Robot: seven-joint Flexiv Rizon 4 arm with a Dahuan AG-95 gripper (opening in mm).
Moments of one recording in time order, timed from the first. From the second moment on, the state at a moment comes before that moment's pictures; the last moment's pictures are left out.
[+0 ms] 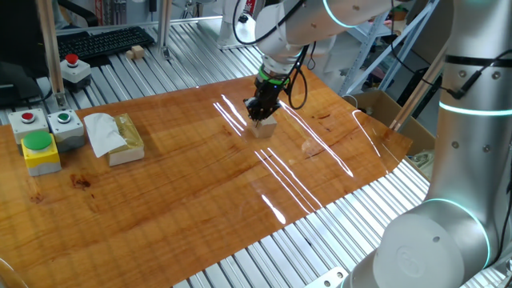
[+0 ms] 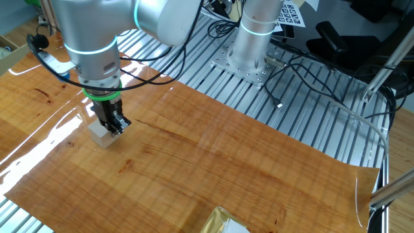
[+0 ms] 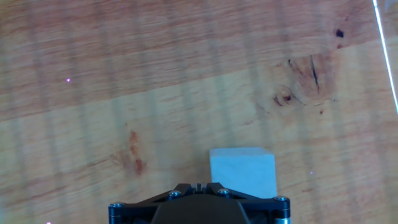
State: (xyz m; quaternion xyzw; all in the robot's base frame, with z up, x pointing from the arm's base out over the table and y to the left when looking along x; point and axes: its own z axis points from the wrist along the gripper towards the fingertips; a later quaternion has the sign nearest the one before) arm 0.599 -0.173 0.036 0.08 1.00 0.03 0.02
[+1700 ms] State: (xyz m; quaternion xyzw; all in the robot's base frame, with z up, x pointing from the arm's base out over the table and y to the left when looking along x) arm 0.534 -0.072 0.111 0.02 1.00 0.04 0.00
